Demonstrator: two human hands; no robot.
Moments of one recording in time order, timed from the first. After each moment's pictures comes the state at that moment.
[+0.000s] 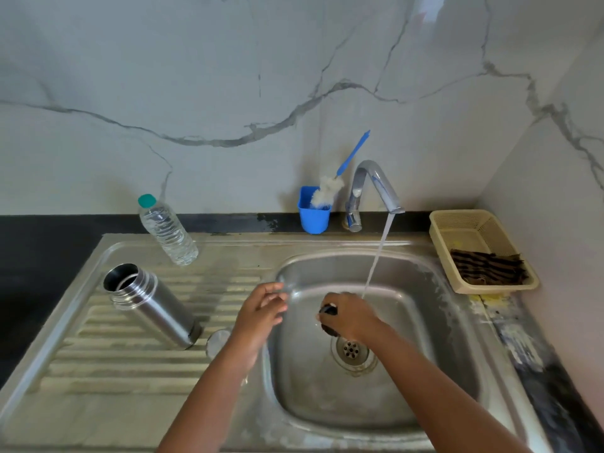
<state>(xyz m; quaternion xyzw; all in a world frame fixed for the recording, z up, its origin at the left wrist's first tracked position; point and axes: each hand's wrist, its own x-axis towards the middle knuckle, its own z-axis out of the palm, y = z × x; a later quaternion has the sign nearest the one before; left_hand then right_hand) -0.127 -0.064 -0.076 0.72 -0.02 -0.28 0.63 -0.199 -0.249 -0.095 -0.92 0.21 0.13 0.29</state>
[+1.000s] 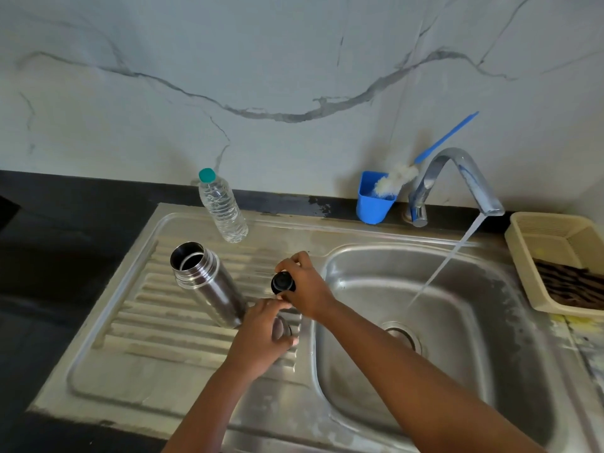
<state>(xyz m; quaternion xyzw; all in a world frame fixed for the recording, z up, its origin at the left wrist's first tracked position) -0.111 0.033 -0.101 0.91 -0.20 -0.18 0.31 -0.079 -0.122 -0.122 -0.90 0.03 0.03 0.42</state>
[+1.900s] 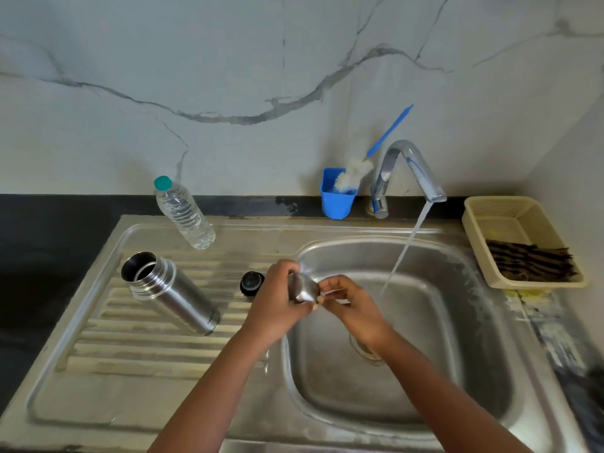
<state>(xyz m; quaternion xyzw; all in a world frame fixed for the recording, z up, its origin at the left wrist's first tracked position) -0.105 -0.054 -0.078 0.86 -0.26 -0.14 0.42 -0.191 -0.209 -0.114 -0.73 0.20 -0.05 0.65</state>
